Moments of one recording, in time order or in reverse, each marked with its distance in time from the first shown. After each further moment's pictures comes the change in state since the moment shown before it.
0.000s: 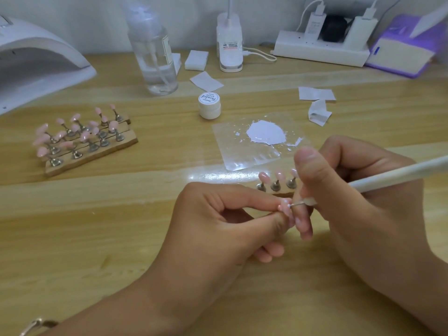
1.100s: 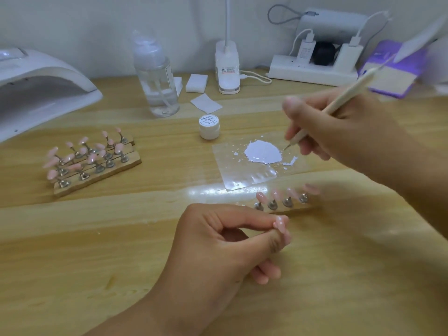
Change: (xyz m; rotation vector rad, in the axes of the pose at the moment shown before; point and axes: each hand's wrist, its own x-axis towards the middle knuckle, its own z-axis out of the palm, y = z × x) left_hand 0.000 0.002 0.002 -0.022 0.070 -0.083; right_hand 0.093 -0.010 -0.035 -0.585 -0.172 0.015
